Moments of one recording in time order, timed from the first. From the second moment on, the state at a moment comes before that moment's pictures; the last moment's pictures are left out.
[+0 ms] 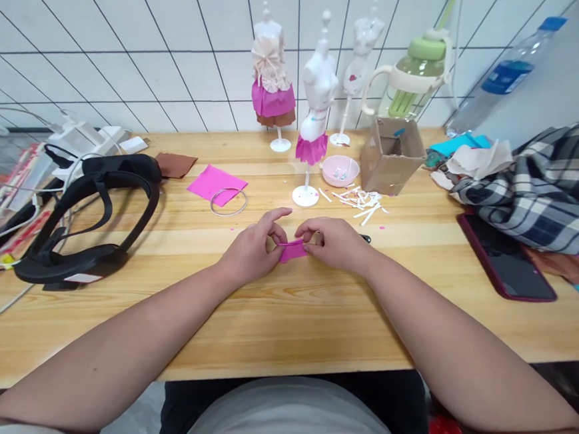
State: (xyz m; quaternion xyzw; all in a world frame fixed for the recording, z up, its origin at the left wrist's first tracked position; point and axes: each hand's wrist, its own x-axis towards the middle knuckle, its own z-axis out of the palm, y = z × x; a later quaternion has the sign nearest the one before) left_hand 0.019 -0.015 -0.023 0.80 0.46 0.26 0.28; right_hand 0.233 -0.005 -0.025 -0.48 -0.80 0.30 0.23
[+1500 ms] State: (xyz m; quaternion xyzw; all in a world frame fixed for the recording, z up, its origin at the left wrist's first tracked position) left_hand -0.014 0.003 -0.011 0.74 0.45 0.45 0.21; right_hand 0.233 -0.011 -0.005 -0.54 -0.79 0.21 0.19
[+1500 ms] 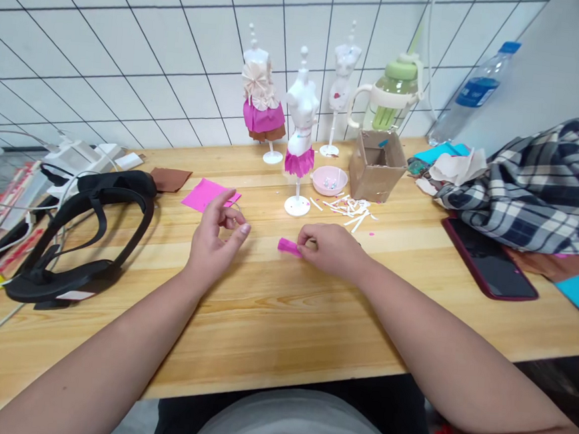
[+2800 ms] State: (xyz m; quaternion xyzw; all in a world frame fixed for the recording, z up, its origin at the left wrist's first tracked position) left_hand 0.014 -0.015 -0.014 0.86 0.44 0.19 0.18; right_hand 0.224 -0.016 -0.009 -0.48 -0.86 0.13 0.08
